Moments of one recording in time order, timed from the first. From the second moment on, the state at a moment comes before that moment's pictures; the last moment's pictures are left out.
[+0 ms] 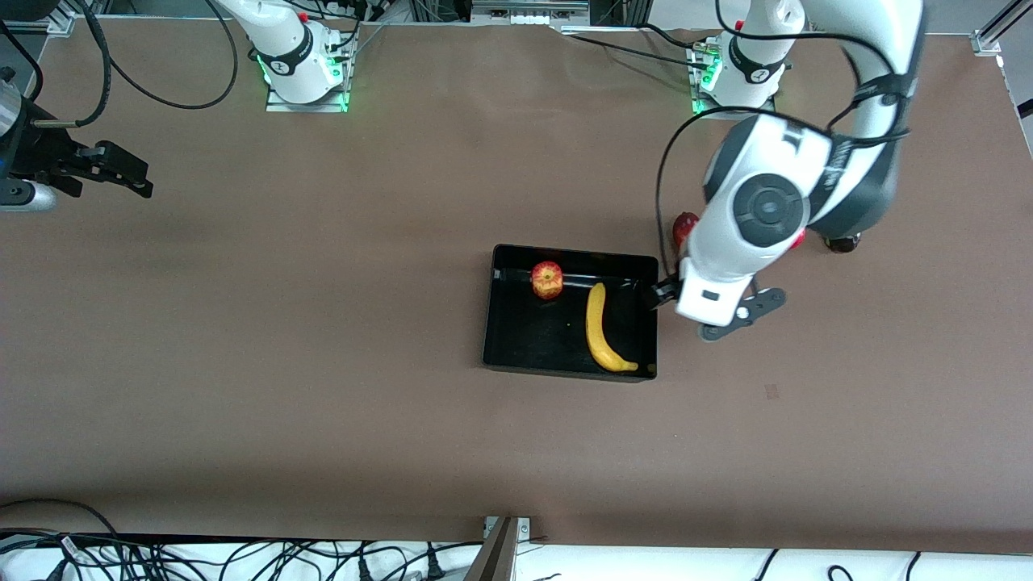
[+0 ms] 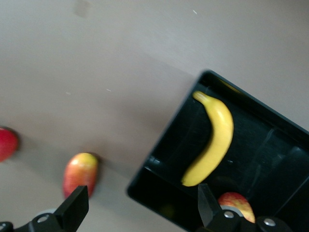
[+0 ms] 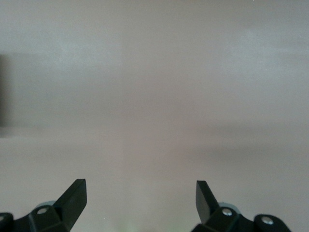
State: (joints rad) left arm -0.43 0.46 0.01 -1.49 -0.03 1.84 -0.90; right arm -0.03 -0.02 0.04 -1.65 -0.02 1.58 0.00
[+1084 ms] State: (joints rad) left arm -0.64 0.74 -0.06 -1.48 -0.08 2.17 -0.92; right arm -0.03 -0.02 0.04 -1.65 -0.02 1.58 0.00
